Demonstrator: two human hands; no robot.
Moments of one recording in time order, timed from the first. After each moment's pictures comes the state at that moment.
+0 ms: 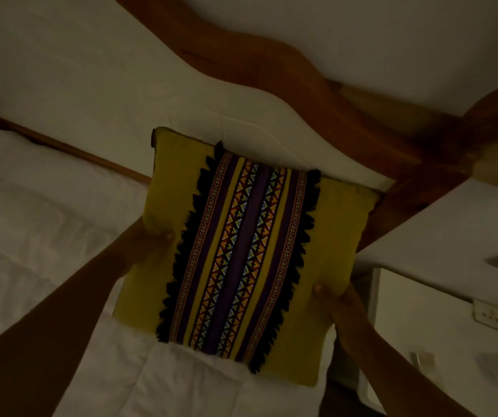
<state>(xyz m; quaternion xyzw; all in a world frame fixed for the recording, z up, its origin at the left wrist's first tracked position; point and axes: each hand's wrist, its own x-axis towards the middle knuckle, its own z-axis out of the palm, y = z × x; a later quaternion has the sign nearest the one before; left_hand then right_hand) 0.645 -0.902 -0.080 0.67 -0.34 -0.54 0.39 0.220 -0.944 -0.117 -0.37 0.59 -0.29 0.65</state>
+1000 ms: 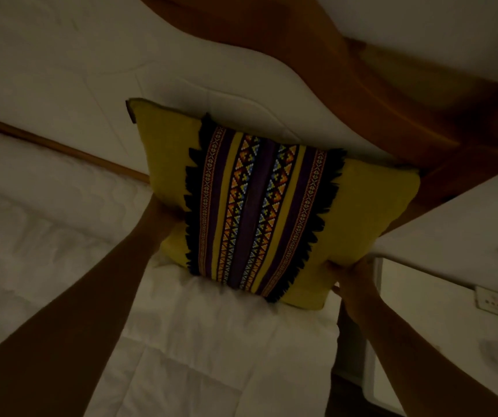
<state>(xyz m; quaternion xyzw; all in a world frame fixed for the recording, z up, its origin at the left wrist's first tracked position) 0.612 -0.994 -0.134 0.66 -0.33 -0.49 0.47 0.227 -1.010 -0.154 -0.35 0.64 -0.34 0.60</state>
